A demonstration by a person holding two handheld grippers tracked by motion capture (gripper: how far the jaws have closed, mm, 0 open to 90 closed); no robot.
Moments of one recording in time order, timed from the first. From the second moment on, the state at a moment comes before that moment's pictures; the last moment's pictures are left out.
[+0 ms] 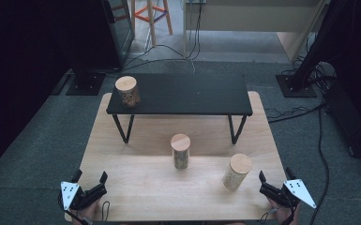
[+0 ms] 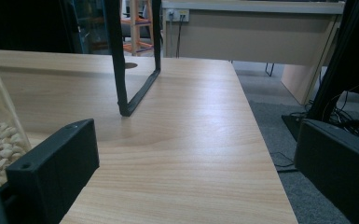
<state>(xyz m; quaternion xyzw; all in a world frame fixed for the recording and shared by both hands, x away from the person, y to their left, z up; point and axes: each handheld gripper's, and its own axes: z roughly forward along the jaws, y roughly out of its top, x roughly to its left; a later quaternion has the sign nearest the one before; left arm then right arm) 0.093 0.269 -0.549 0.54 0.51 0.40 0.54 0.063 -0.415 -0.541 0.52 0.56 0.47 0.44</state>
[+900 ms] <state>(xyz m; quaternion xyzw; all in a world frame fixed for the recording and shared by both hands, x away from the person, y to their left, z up) 0.095 0.268 -0.546 0.55 0.51 0.39 0.53 0.053 -0.410 -0.540 0.52 0.55 0.47 0.45</state>
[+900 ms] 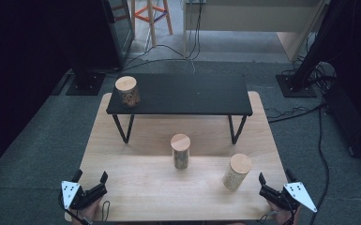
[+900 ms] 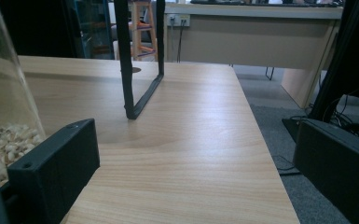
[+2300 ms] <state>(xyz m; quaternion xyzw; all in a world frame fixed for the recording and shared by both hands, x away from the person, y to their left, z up) 0.097 0.274 -0.545 0.55 0.52 0.38 0.54 0.028 -0.349 -0.498 0.50 0.55 0.49 0.45</state>
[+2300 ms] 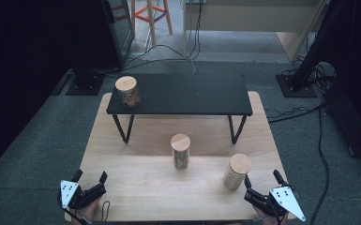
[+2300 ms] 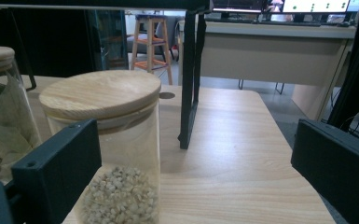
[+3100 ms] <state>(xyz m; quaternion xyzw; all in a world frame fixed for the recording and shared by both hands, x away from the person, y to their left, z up) 0.096 0.275 -0.546 0.54 0.52 0.38 0.54 0.025 -0.319 -0.483 0.47 0.57 0.51 0.44</state>
